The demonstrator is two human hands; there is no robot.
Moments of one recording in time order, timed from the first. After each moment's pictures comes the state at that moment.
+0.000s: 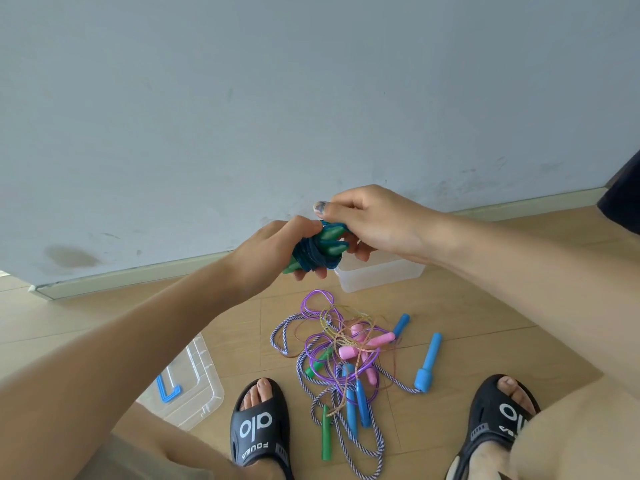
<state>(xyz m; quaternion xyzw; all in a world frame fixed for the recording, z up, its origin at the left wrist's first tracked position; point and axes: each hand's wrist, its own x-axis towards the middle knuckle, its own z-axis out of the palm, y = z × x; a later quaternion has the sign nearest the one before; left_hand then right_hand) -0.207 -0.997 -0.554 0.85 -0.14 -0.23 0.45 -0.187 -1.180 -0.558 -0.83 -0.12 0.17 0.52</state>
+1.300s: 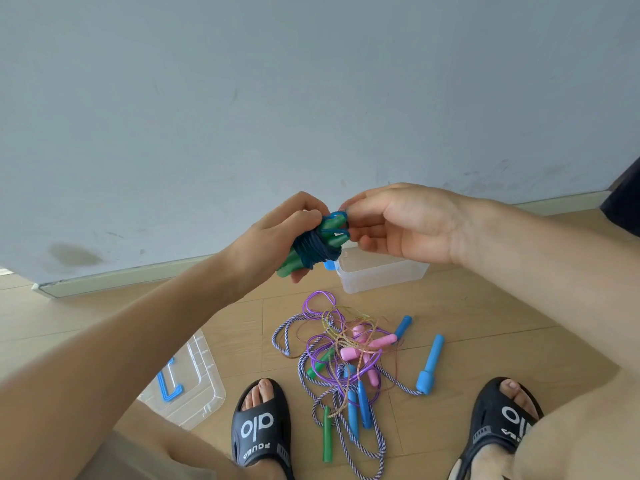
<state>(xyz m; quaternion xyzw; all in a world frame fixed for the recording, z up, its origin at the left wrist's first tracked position) -0.203 -0.996 -0.550 0.81 -0.11 -0.19 0.55 -0.190 -1.193 -0.542 -0.64 0.05 0.30 0.71</state>
